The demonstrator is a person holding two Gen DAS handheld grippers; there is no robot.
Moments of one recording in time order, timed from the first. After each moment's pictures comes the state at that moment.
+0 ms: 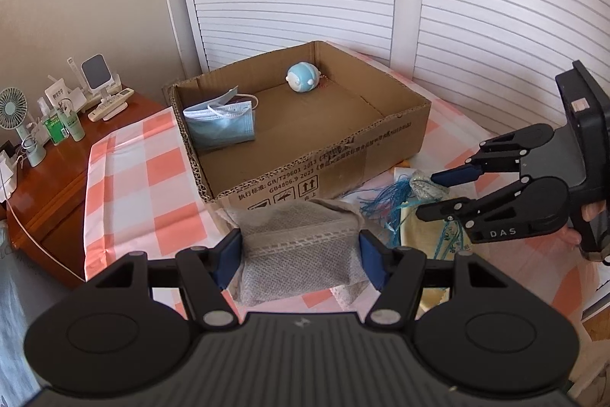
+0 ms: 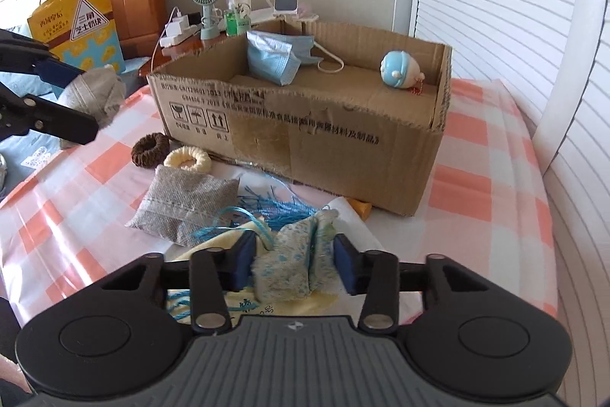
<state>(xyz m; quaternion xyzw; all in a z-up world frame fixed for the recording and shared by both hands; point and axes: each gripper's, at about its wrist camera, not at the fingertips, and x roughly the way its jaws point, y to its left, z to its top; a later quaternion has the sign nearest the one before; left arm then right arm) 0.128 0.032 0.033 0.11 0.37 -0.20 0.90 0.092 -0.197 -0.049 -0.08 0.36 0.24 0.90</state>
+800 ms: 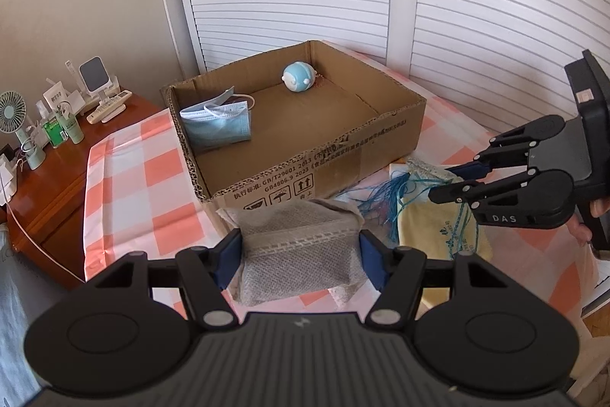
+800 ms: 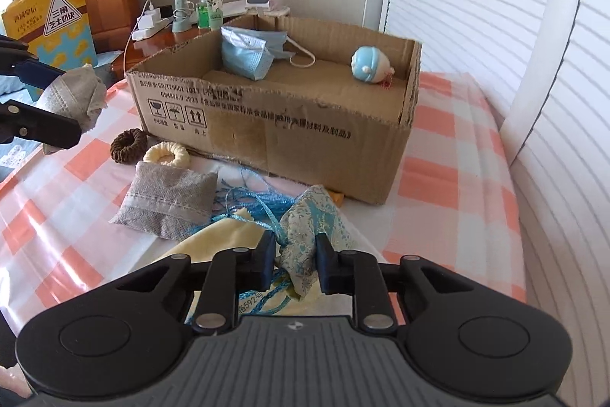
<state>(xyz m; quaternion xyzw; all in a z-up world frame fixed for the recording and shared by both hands) 0.125 0.029 0.033 0.12 0.37 -0.20 0.90 0.084 -0.195 -0.040 -0.10 0.37 0.18 0.91</state>
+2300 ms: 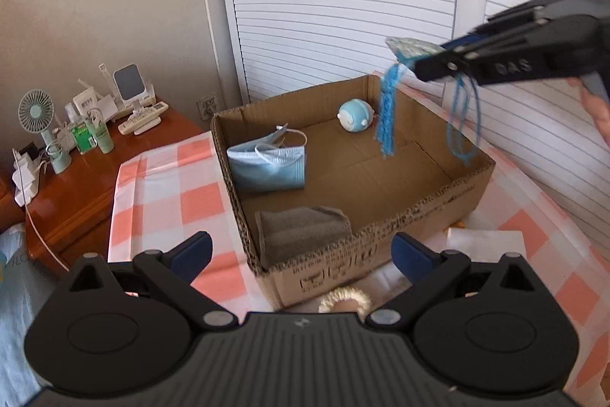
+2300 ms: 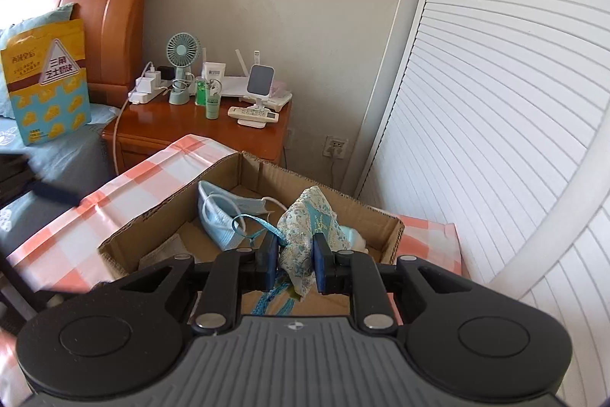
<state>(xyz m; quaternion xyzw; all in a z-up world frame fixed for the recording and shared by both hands) 0.182 0.039 0.041 0.09 0.35 -0.14 0.92 0.196 -0.156 0.081 -0.15 0.29 0.20 0.92</state>
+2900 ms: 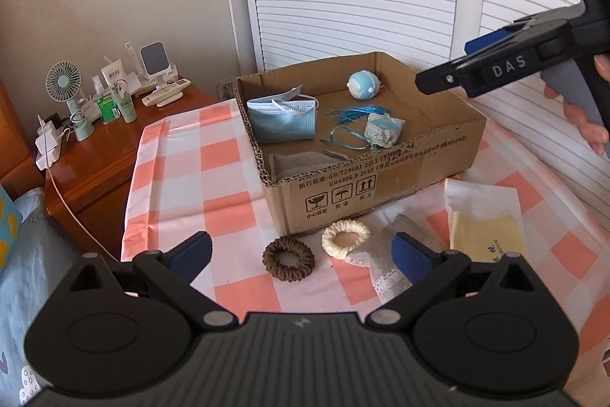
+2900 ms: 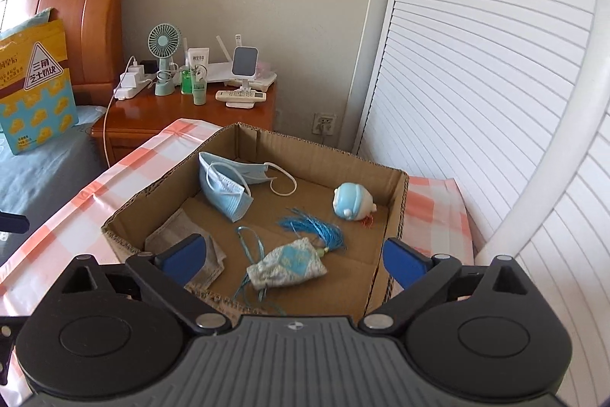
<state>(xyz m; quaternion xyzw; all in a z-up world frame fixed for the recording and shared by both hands) 0.121 0.055 0.026 0.08 0.35 -0.11 0.93 0.158 -0.159 0.049 -0.11 0.31 0.17 0.93</state>
